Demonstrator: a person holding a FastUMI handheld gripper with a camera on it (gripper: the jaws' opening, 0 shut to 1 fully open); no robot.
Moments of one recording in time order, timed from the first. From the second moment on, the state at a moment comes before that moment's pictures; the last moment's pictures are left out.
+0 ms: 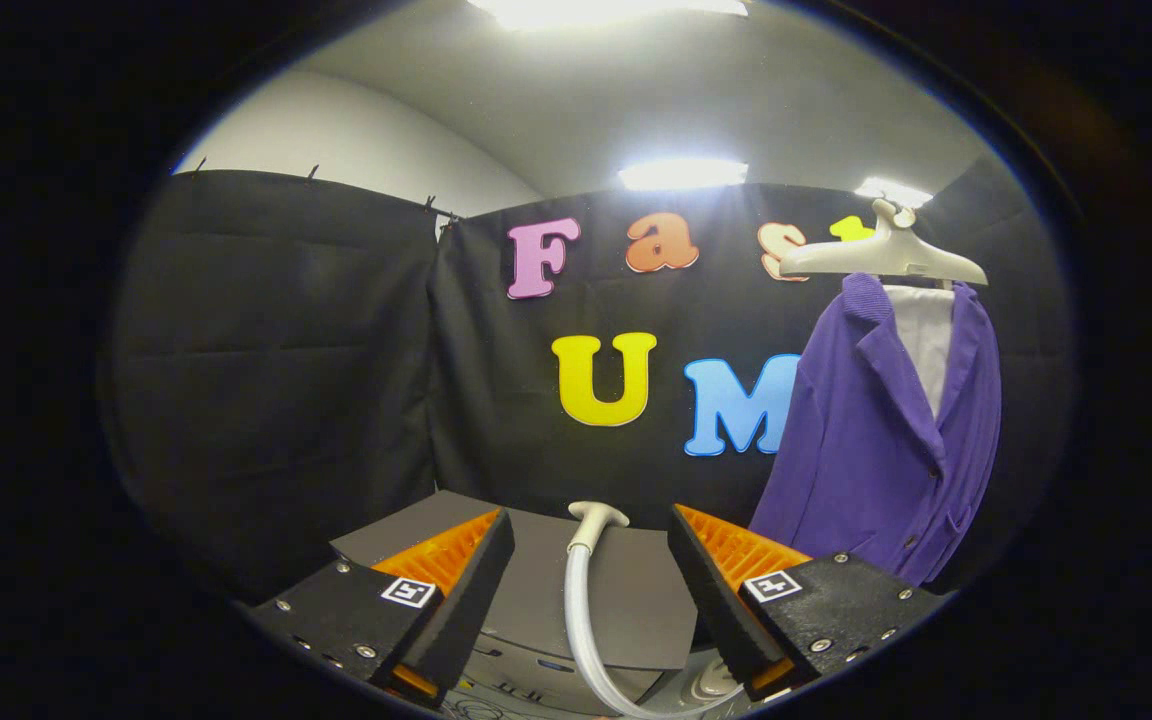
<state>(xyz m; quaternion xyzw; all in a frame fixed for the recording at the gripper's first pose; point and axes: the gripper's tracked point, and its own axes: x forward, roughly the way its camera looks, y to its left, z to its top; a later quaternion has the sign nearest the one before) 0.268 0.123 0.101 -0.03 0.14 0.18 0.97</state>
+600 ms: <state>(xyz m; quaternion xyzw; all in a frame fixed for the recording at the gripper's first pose) 0.390 0.182 0.059 -0.01 0.28 0.23 0.93</state>
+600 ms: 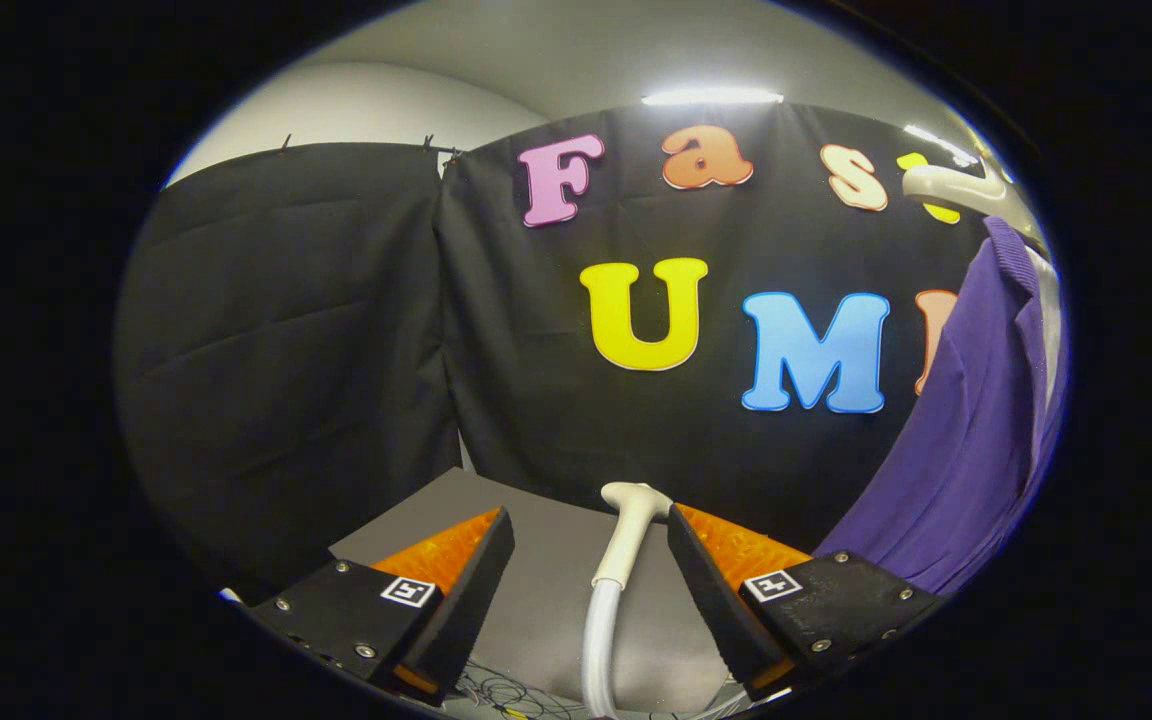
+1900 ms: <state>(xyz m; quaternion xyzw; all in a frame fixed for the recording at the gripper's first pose) 0.491 0.201 -0.126 0.07 0.55 0.21 0.81</state>
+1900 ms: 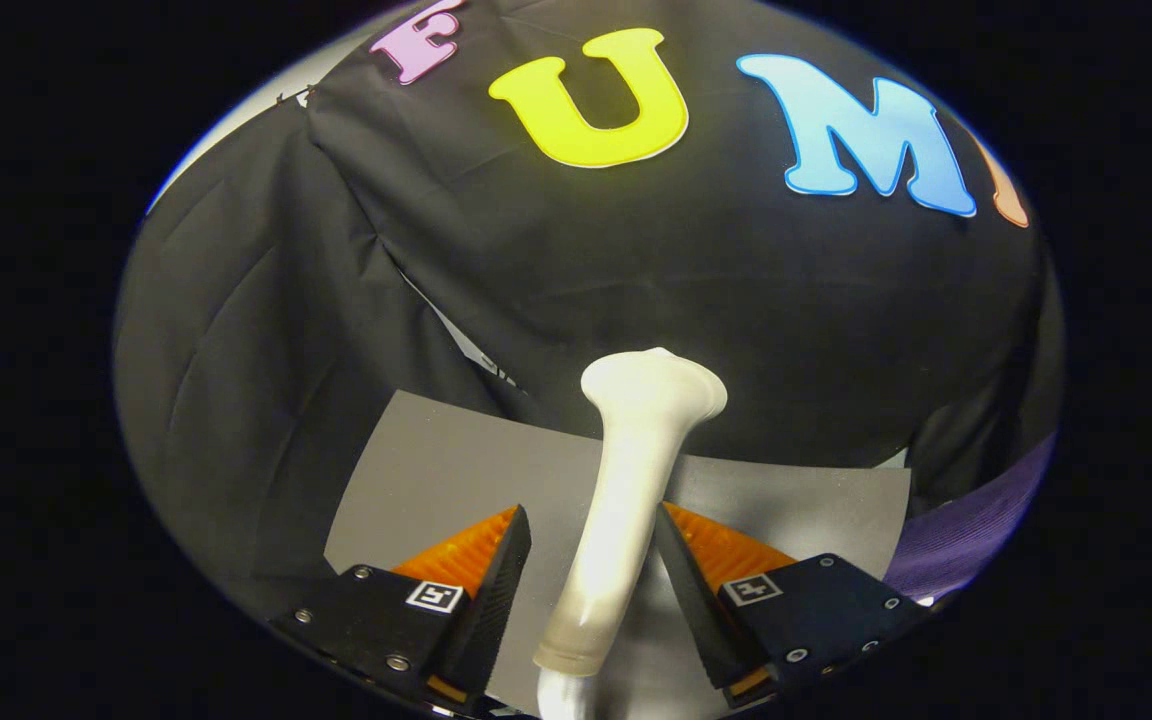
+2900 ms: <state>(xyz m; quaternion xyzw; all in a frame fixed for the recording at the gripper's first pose) 0.435 0.184 -0.070 0.10 0.47 0.23 0.85</state>
